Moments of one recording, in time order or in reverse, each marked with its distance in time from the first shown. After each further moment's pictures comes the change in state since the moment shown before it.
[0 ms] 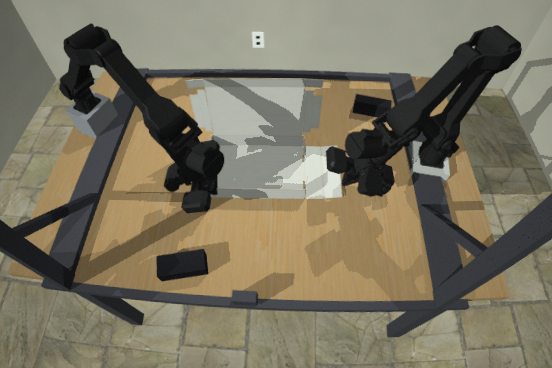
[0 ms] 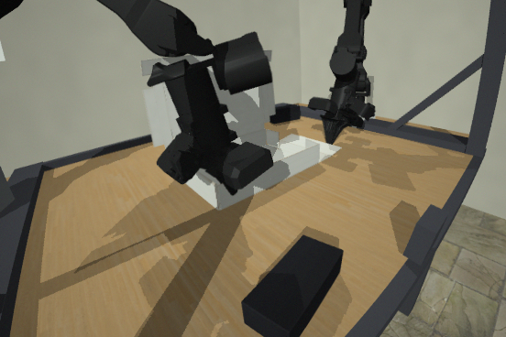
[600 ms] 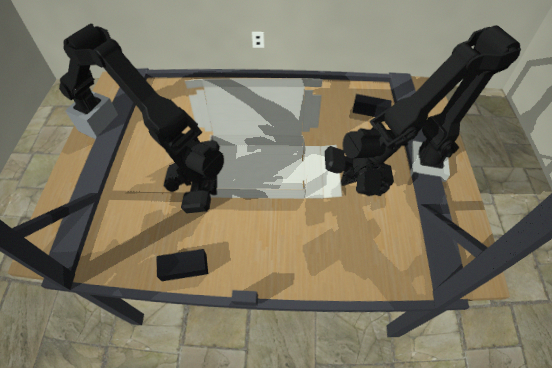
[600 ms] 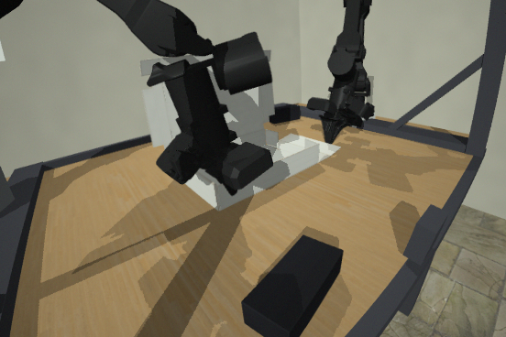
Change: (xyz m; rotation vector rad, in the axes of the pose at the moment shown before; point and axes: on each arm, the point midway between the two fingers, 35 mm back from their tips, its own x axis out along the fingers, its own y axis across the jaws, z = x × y) left arm 0.000 0.000 0.001 0.001 -0.003 0.002; right arm 0.001 -0.002 -0.001 -0.002 0.004 0.014
